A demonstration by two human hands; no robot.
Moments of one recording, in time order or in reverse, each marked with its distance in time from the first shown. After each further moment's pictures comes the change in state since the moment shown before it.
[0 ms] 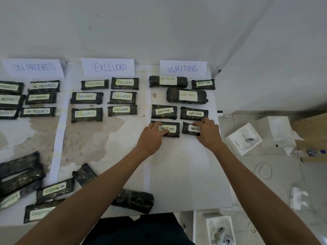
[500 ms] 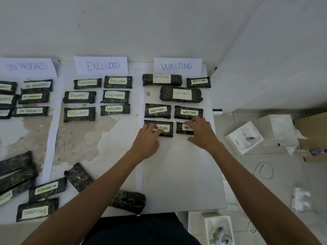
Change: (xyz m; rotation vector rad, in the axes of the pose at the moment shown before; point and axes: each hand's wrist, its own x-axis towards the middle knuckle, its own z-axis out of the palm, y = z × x) left_hand -0.005 0.011 0.009 -0.038 0.037 -0.033; right_hand -0.002 0.007 -0.009 0.005 -0.053 -0.200
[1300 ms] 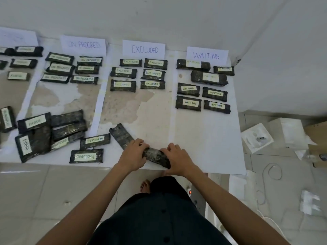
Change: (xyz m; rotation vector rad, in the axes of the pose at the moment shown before) left_hand -0.235 -0.077 0.008 -0.094 -0.136 -0.226; right_hand -0.142 -0.207 0.119 -0.113 -0.212 -0.288
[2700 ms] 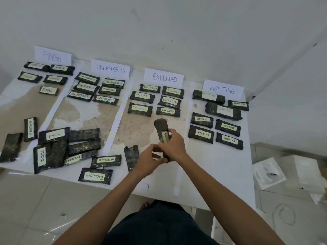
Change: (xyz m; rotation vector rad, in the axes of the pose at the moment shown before) left_hand 0.045 0.030 -0.058 -0.844 0.227 -0.274; right_hand 0.110 -0.025 -0.117 0.819 0.335 0.332
